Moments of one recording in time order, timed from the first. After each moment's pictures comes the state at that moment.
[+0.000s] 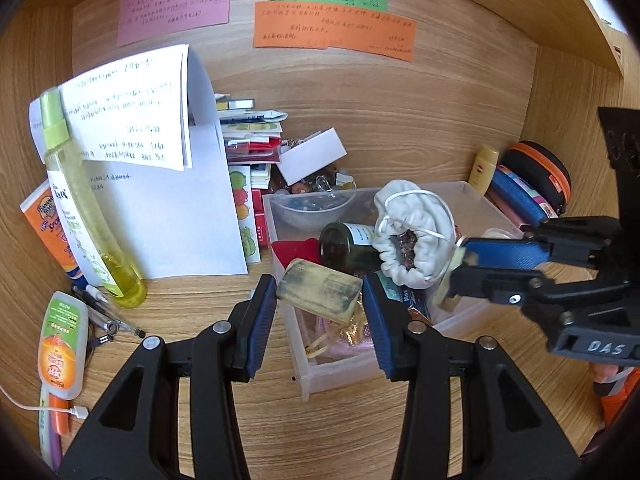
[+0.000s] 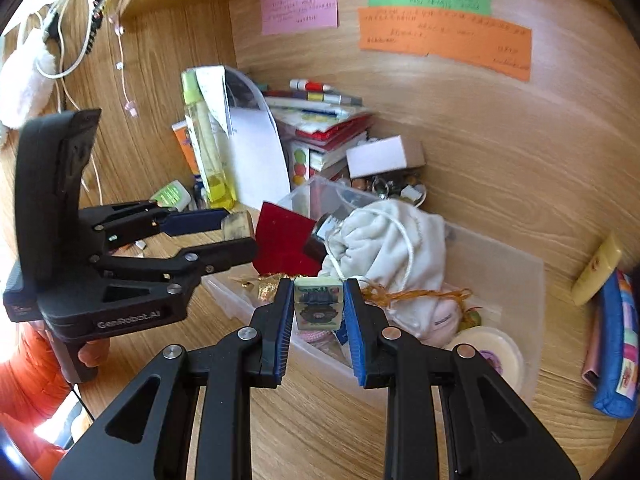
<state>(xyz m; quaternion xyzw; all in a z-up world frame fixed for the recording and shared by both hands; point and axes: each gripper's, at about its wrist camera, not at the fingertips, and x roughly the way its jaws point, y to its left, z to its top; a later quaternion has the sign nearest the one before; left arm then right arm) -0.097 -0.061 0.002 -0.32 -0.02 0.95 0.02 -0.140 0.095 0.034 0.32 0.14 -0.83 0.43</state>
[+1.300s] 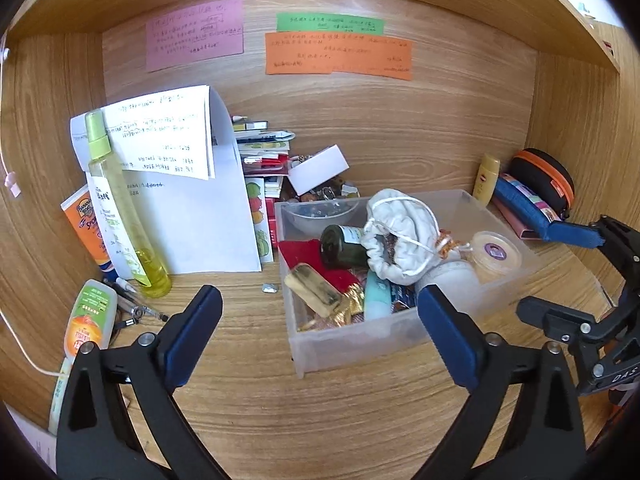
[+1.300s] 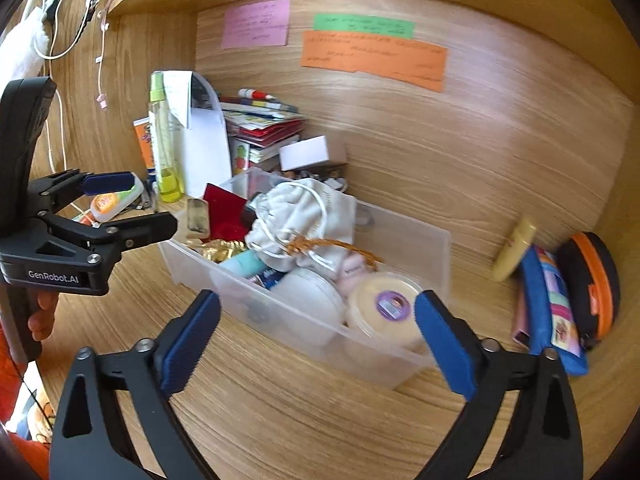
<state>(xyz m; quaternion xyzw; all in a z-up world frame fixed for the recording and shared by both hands) -0.059 -0.035 0.019 -0.29 -0.01 0.96 -0.03 -0.103 0.156 0.035 0.27 0.16 -0.89 0.33</state>
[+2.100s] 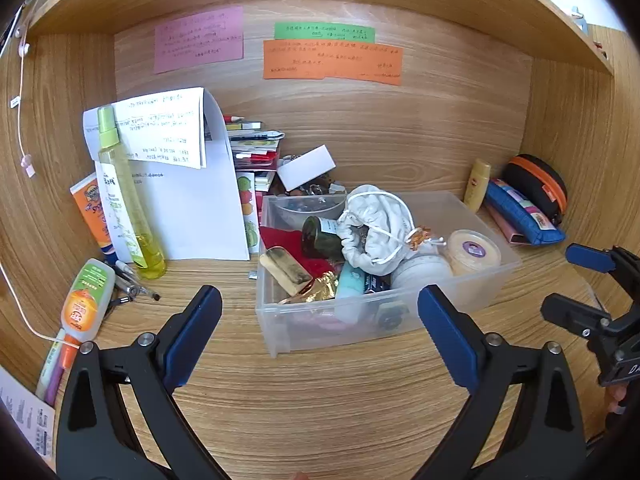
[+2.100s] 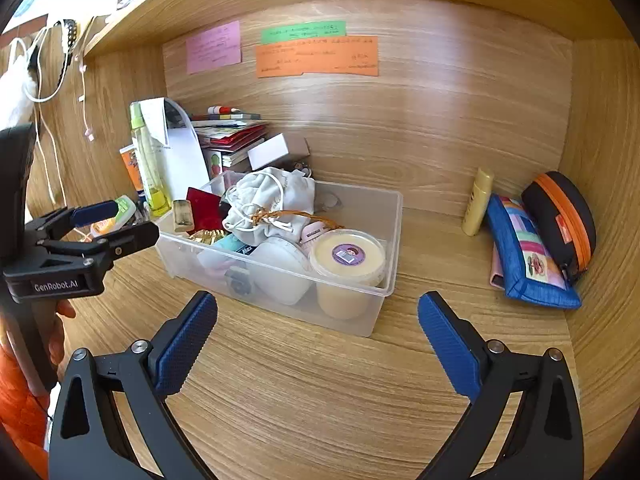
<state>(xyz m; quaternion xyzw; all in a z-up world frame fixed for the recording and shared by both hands) -0.038 -0.008 0.019 -0.27 -0.02 0.96 -0.05 -0.088 0.211 0.032 0.28 0.09 -0.90 0.31</state>
